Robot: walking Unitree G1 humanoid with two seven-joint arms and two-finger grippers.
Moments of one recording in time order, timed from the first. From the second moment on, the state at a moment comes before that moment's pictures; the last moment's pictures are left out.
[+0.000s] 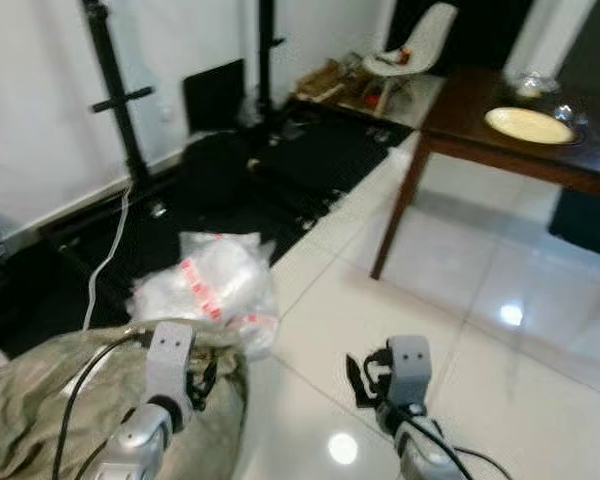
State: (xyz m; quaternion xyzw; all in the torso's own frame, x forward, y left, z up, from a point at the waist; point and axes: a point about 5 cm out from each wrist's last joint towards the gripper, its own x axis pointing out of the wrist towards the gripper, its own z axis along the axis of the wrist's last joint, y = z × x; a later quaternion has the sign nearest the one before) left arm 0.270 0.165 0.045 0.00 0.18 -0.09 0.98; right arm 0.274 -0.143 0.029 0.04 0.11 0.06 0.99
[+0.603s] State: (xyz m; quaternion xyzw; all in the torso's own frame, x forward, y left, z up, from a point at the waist) left arm 0.268 0.167 0.045 0.01 0.17 -0.10 0.98; right arm 0.271 -0.137 0.026 0.05 0.11 0.06 0.99
